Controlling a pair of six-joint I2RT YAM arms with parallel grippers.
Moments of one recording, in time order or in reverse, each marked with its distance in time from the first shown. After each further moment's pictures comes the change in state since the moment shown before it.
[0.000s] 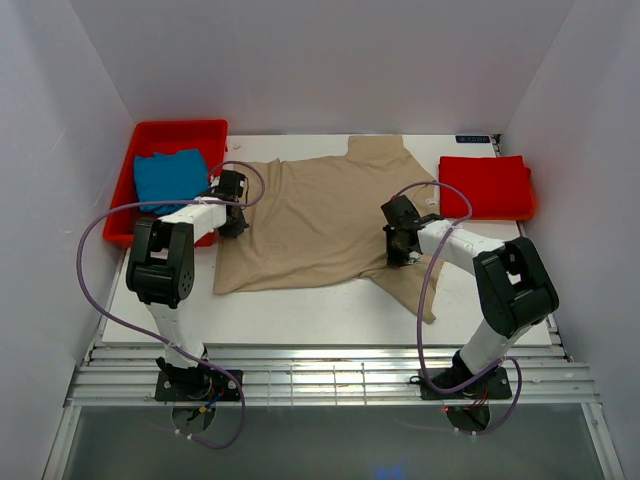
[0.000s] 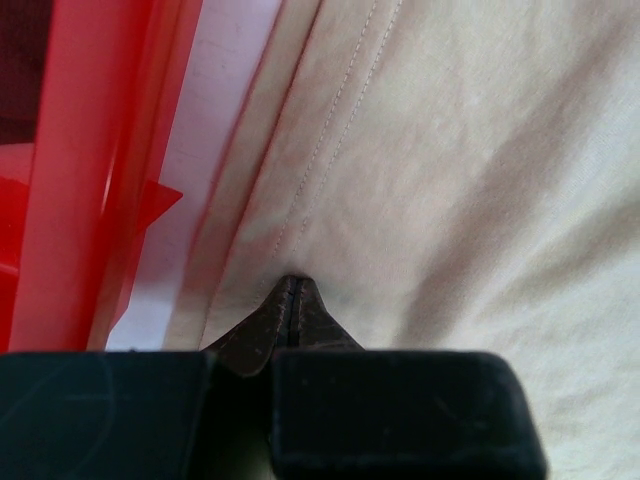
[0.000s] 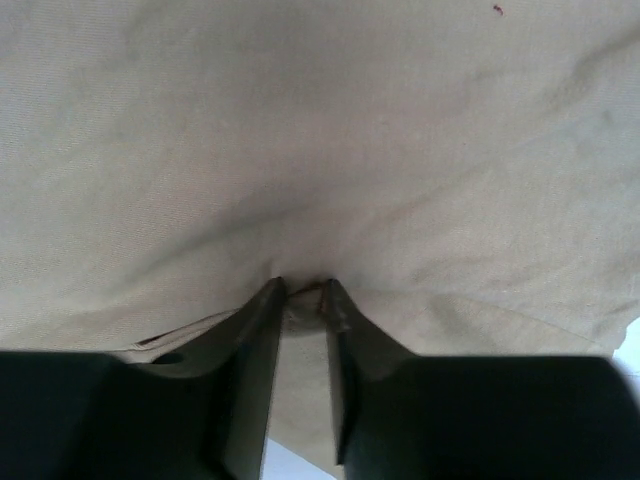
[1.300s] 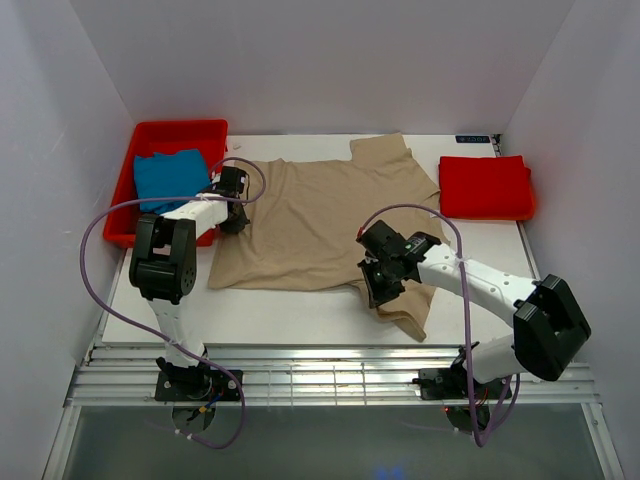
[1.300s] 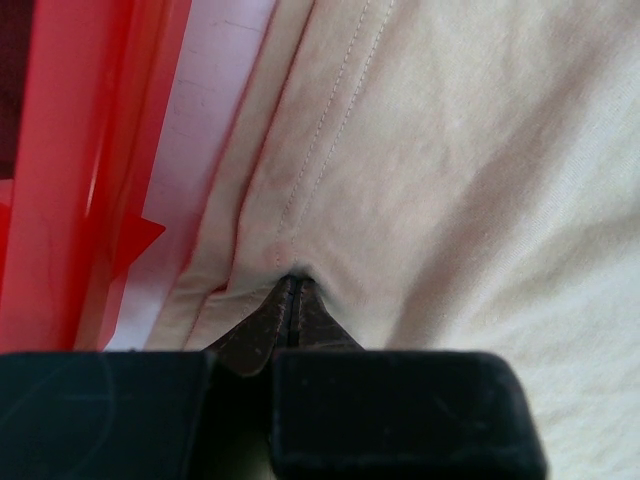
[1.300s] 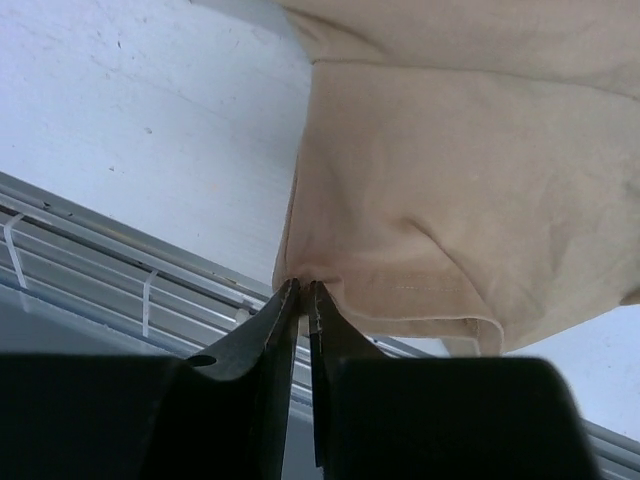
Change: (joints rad) left arm 0.000 0.041 0.051 0.002 0.008 0.003; right arm 0.296 -0.269 -0.018 -0.319 -0.251 0.051
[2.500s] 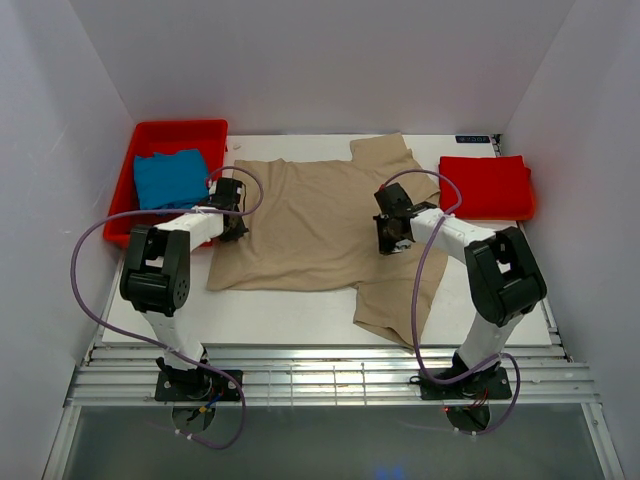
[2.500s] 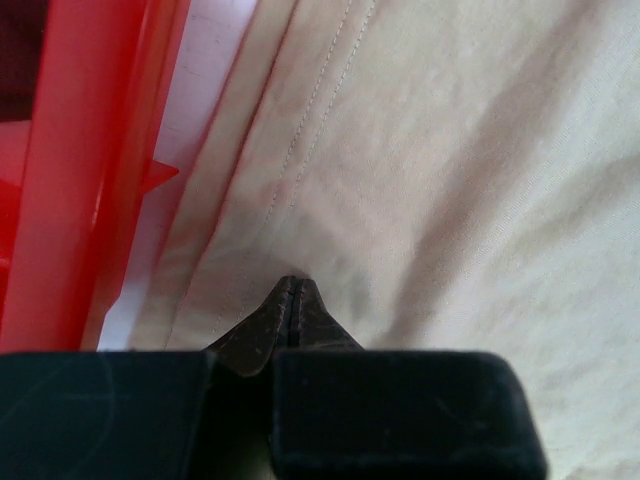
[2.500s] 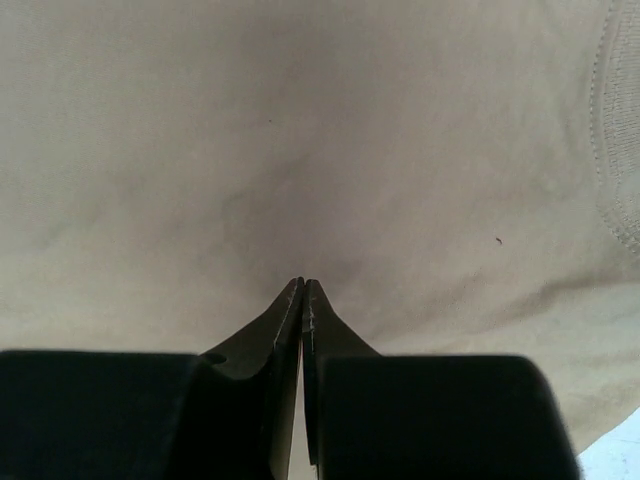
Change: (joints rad) left arm 0.000 -0.106 -0.164 0.110 0.024 0.002; right arm -0.292 0.360 0.159 0.305 0.190 -0.113
